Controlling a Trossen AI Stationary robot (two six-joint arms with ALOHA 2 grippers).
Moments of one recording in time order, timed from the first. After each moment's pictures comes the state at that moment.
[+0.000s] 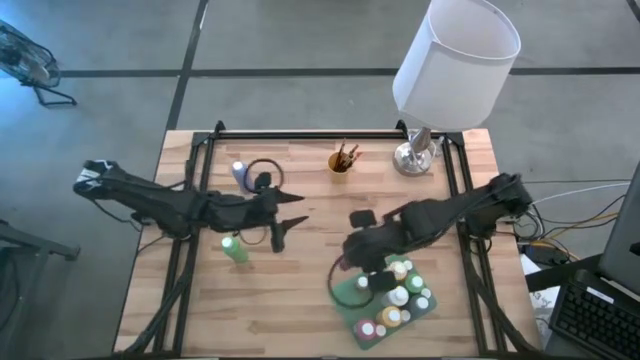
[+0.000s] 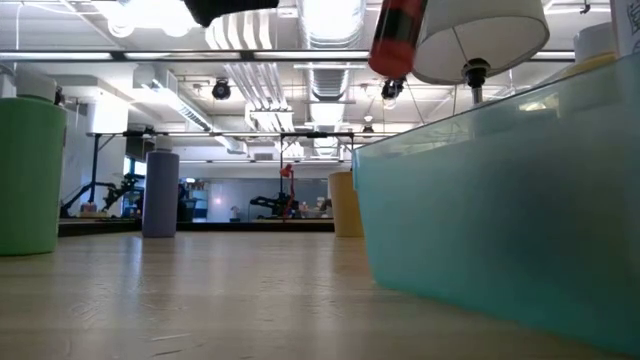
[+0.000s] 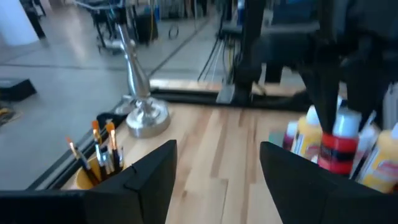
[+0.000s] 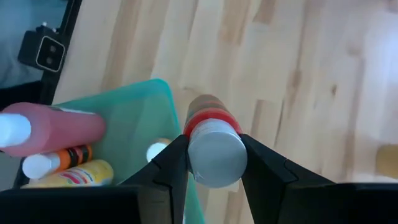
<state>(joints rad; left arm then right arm) -0.26 1.14 0.91 0.02 -0.52 -0.07 0.35 1.75 1.78 -1.15 0.07 0.13</state>
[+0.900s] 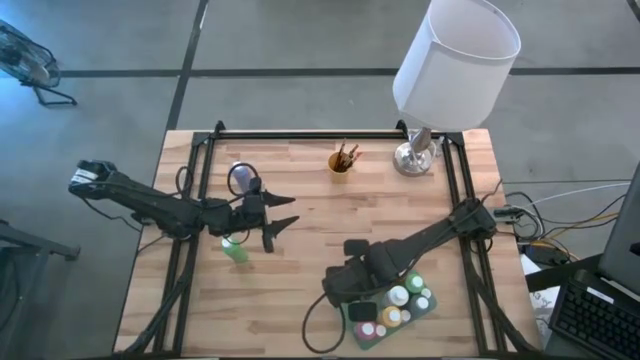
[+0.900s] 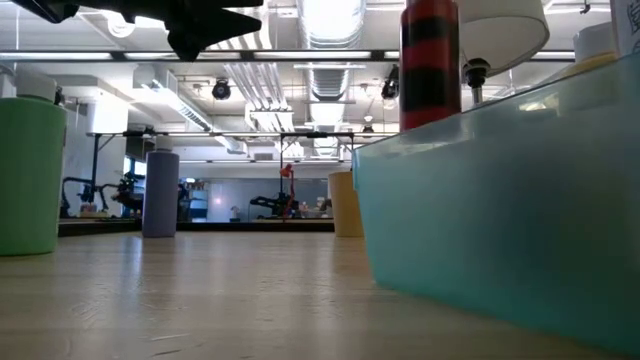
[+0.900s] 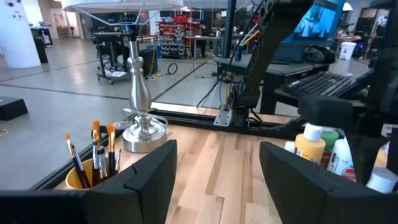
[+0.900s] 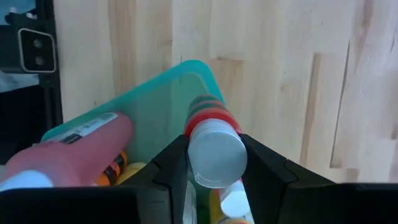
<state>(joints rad) -0.26 1.04 0.56 0.50 -0.51 -0.05 0.46 2.09 2.08 -1.37 0.06 0.44</state>
